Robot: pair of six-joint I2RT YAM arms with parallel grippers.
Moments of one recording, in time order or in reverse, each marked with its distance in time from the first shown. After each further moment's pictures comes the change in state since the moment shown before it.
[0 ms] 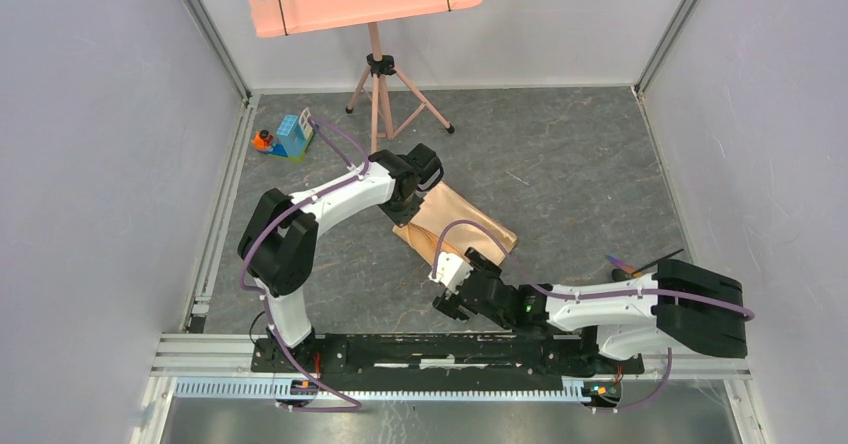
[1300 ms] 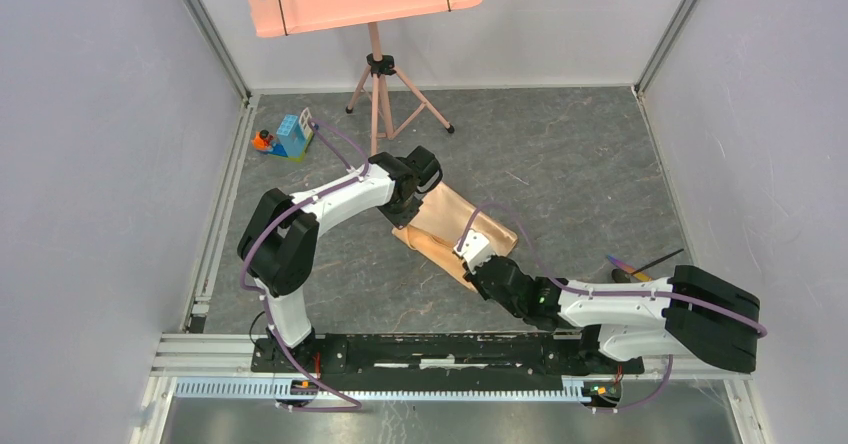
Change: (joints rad) left arm 0.002 -0.002 -0.026 0.019 0.001 0.000; right arm -0.138 -0.076 -0.085 0.058 0.025 0.105
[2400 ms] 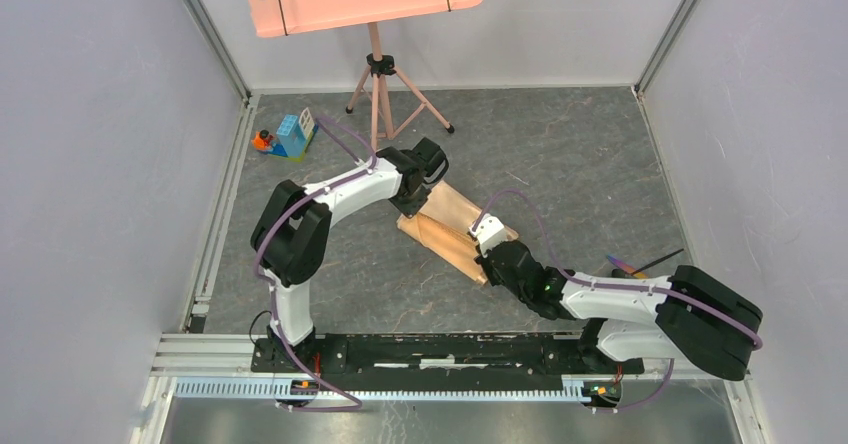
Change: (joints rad) left arm 0.015 0.080 0.070 0.099 -0.007 0.000; right arm -0.182 0.006 -0.027 0.053 -0.078 0.000
